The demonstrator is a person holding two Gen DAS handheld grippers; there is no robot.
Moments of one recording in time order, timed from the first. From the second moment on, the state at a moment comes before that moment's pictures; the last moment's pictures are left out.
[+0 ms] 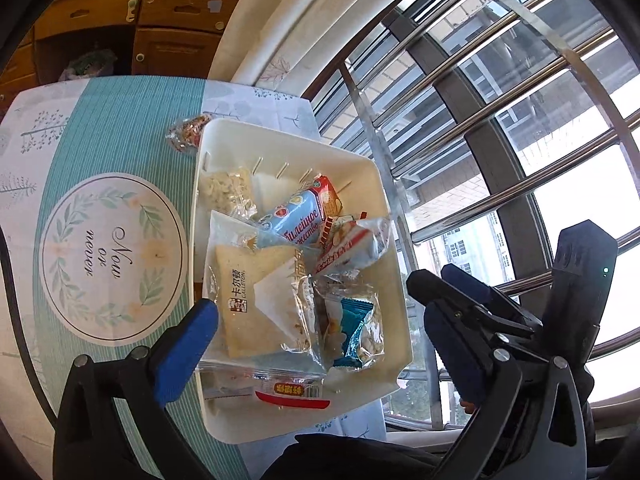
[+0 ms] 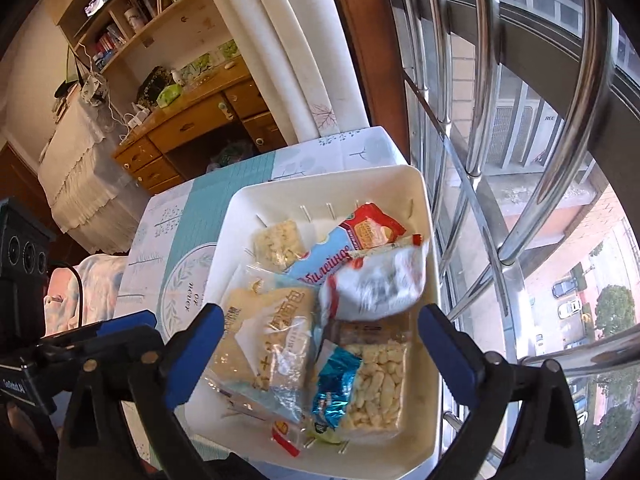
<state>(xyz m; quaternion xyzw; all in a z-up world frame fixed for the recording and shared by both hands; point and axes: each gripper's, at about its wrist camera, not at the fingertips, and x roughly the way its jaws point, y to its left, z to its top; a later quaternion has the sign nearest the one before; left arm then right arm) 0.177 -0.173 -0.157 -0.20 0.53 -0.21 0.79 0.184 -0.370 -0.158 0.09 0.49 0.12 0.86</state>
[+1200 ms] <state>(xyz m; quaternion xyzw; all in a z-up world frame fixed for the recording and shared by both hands) 0.192 0.040 -0.127 -0.14 0.51 -0.06 0.85 0.272 -0.202 -0.113 0.03 0.48 0.14 0.87</state>
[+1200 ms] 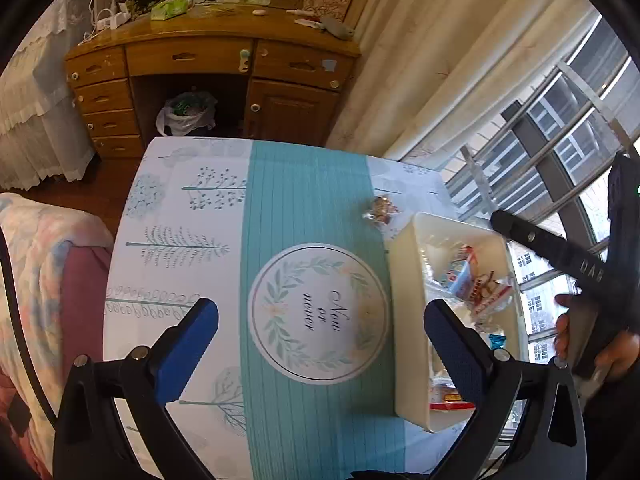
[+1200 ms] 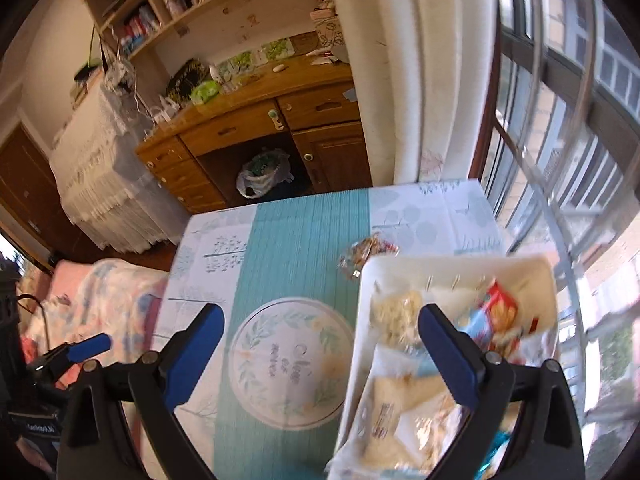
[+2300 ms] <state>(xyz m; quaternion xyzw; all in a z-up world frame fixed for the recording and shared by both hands) 0.228 0.081 -0.249 -0.09 0.58 0.09 0.80 0.452 -0.155 -0.278 -0.21 0.66 0.21 0.69</state>
